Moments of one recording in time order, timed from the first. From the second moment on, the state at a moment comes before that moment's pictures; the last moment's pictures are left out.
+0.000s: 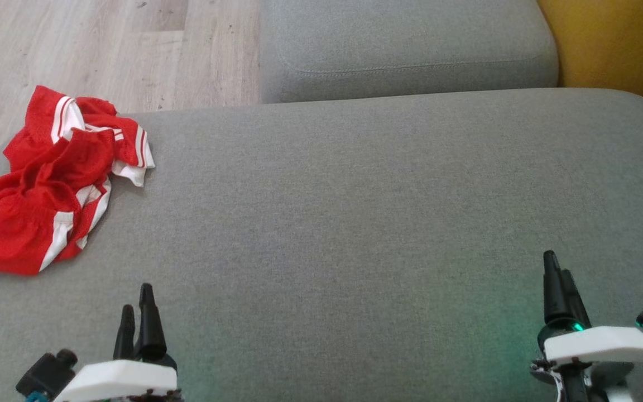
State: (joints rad) left arm 0.05 0.05 -0.07 0.22 -0.96 -0.07 -0.05; right arm 0.04 -0.04 -0.01 0.25 0.94 0.12 -0.05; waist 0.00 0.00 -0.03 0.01
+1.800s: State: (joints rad) left arm 0.11 0.07 -0.17 0.25 -0.37 0.00 -0.20; right arm 0.08 -0.04 0.11 0.24 0.27 0.12 -0.15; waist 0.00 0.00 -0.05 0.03
